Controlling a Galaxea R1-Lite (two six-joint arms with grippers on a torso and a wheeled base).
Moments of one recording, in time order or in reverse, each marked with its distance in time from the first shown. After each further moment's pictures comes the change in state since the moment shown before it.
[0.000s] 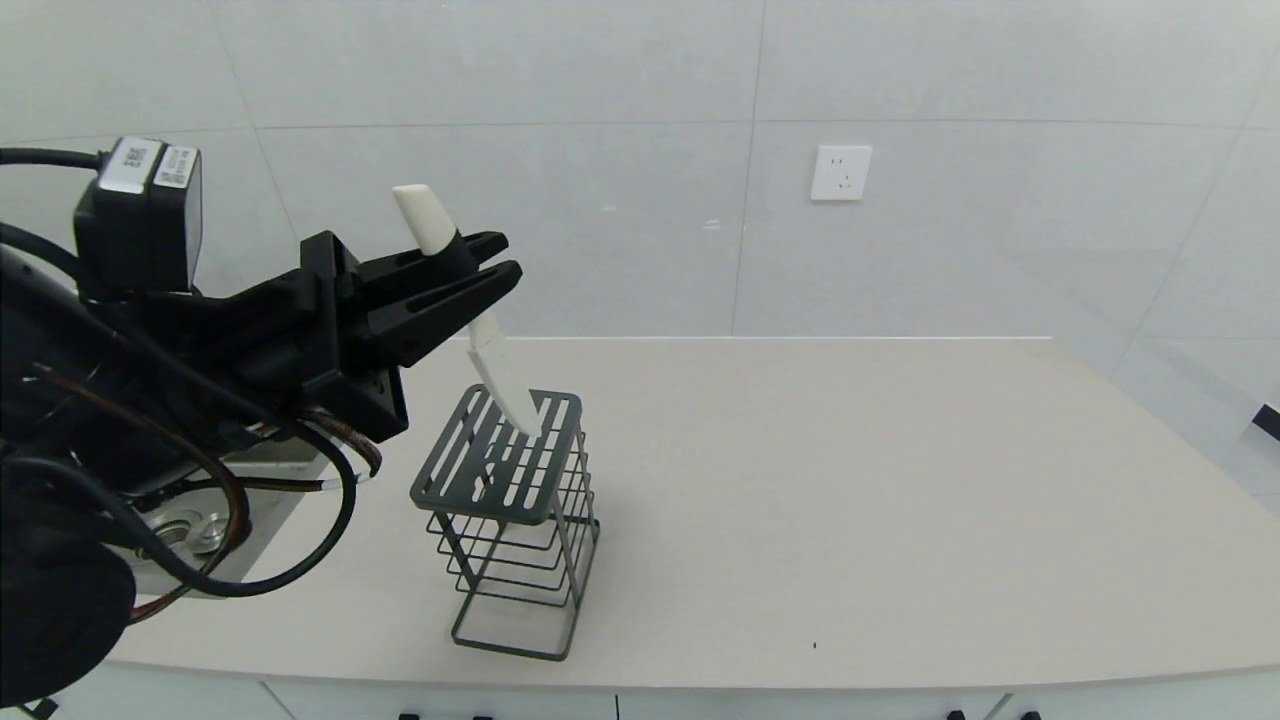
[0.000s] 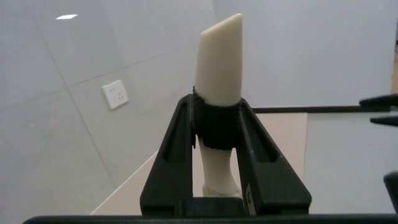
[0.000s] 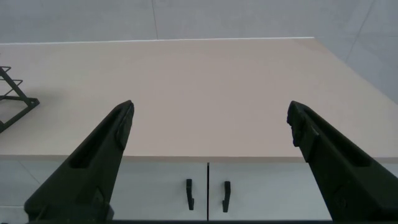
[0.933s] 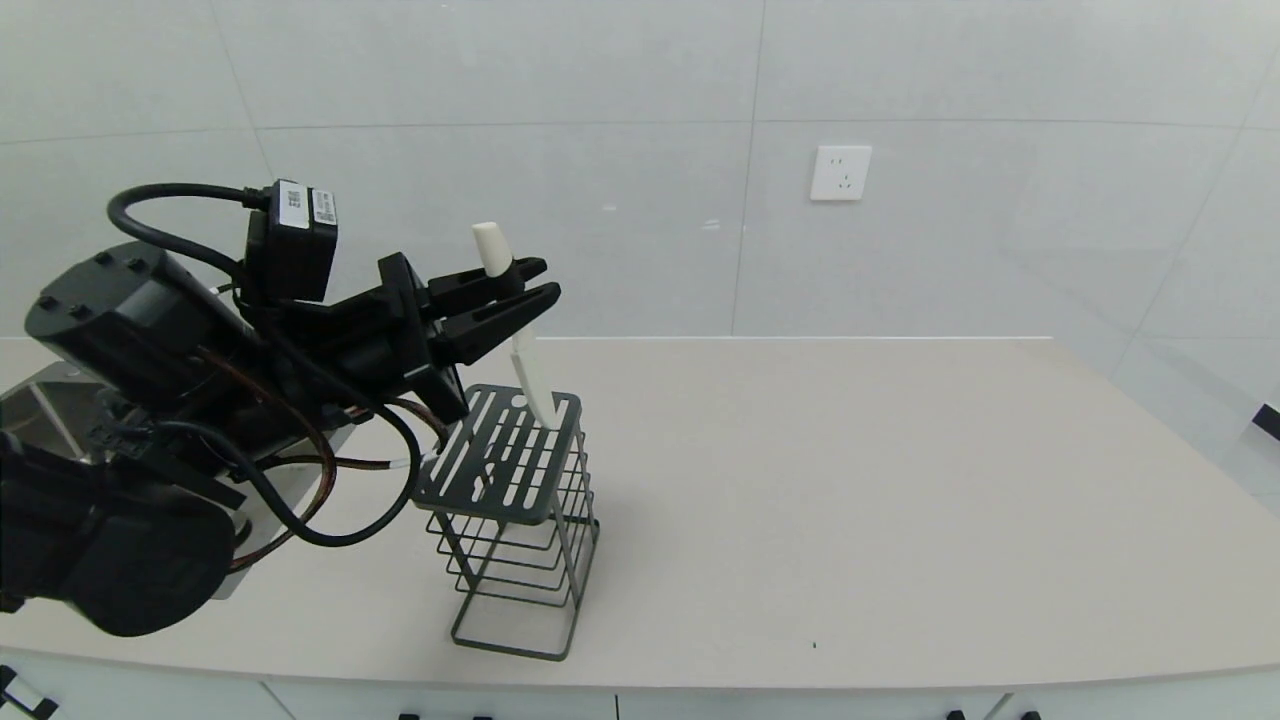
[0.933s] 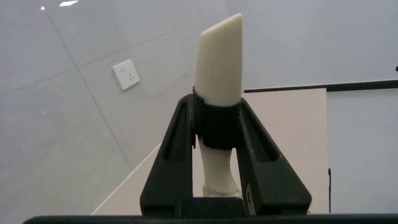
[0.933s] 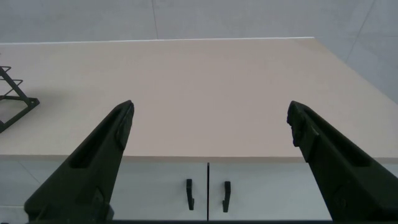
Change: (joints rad) left arm 0.023 0.165 -0.083 0.000 0.002 0.060; right arm 0.000 0.000 0.000 0.000 0.000 0.000
